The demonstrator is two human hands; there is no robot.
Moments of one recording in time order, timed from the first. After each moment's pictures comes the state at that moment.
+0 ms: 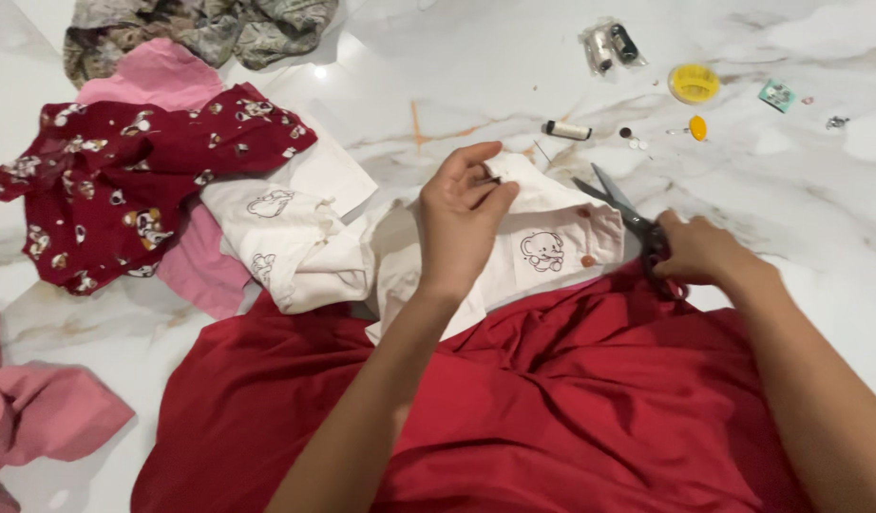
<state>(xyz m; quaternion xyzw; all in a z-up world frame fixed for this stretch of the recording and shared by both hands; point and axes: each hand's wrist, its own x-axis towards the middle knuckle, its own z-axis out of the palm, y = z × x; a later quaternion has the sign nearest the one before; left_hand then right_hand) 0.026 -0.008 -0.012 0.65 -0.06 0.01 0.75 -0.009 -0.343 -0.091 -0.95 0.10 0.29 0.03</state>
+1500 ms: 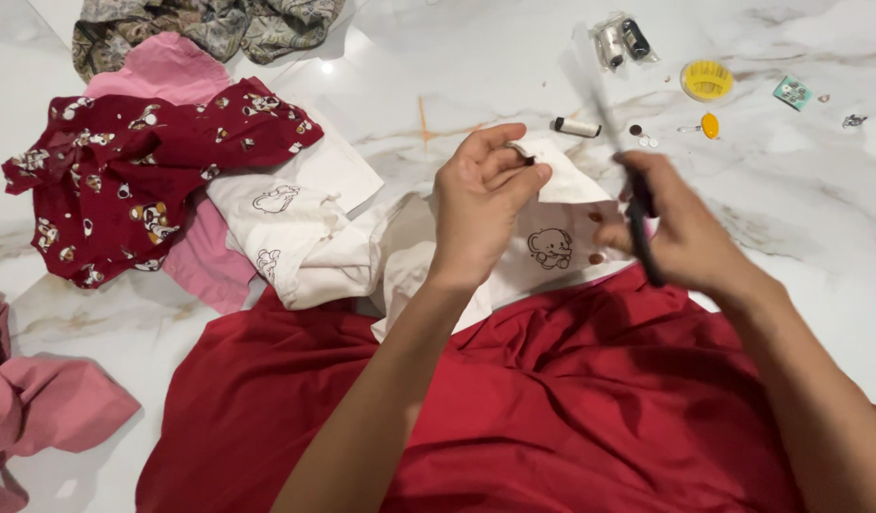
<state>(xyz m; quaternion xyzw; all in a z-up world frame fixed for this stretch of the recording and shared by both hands) 0.034 -0.021 -0.001 0.58 -0.07 -0.04 0.81 -0.024 -0.247 0.014 -0.90 -0.10 -0.02 0.42</state>
